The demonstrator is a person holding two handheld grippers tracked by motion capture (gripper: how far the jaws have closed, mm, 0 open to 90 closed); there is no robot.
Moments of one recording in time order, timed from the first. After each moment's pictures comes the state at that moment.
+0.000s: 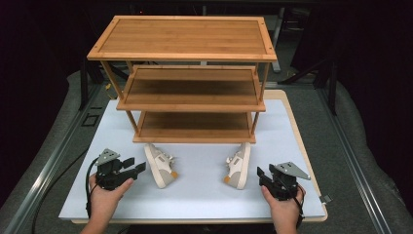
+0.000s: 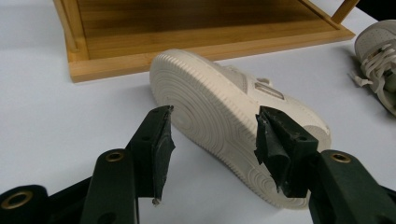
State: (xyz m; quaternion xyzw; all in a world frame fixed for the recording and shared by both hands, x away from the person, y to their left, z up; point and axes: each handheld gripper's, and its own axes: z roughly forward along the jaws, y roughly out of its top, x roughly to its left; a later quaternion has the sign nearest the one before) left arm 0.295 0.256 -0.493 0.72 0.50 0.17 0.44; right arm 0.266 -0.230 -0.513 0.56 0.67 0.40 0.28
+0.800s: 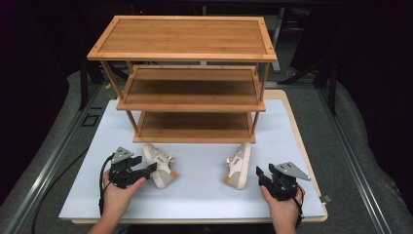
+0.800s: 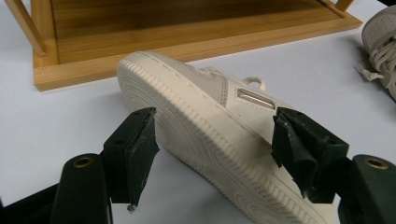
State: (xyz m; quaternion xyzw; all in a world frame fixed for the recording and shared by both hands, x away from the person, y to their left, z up) left arm 0.303 0.232 -0.502 0.74 0.49 0.18 0.43; right arm 0.265 -0.230 -0.512 0.55 0.67 0.42 0.27
